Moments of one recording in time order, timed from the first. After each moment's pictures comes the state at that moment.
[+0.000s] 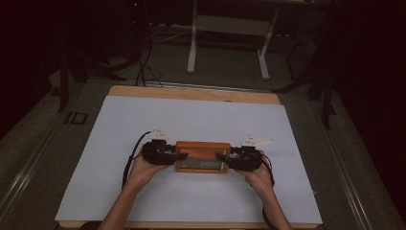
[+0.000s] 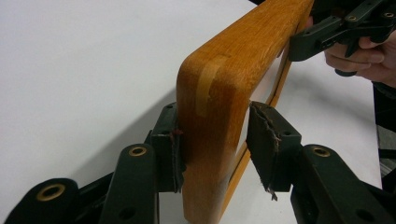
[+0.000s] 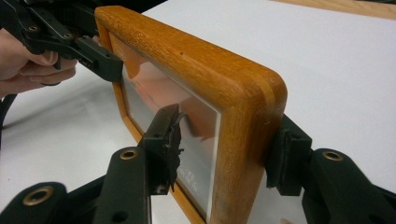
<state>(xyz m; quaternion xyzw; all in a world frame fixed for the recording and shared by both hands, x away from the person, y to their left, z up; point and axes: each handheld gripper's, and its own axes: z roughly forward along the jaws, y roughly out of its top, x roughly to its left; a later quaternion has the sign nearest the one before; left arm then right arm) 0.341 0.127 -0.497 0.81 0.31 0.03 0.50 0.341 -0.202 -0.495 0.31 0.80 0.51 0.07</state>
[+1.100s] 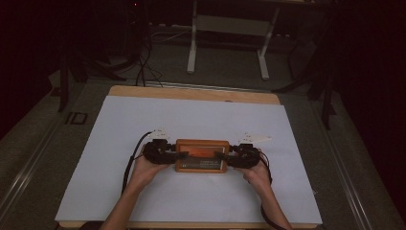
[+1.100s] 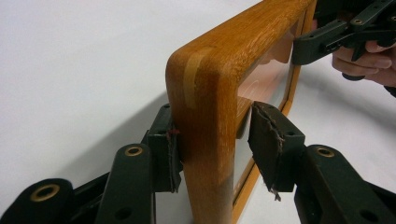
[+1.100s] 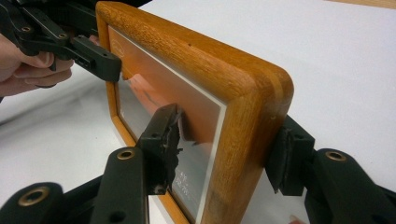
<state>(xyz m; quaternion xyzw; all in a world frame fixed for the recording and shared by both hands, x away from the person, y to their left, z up) 0.346 0.124 -0.505 0.80 0.33 0.04 0.49 0.356 -0.201 -0.505 0.31 0.80 0.51 0.06</state>
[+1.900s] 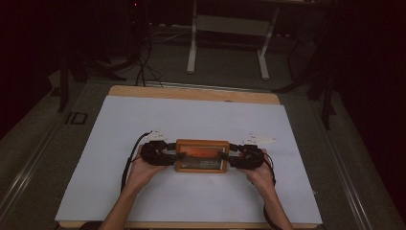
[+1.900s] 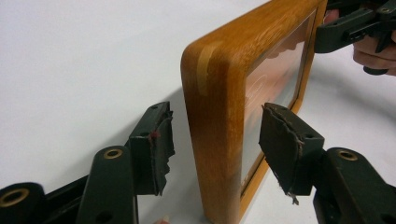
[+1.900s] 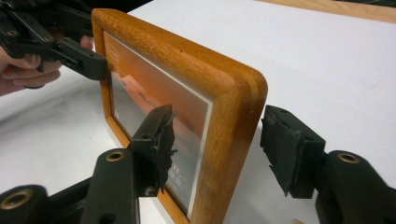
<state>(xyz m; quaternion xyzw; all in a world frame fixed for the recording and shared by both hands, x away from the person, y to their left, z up) 0.339 0.132 -0.501 0.80 0.34 0.07 0.49 0.348 -0.210 -0.497 0.32 0.79 0.51 0.09</state>
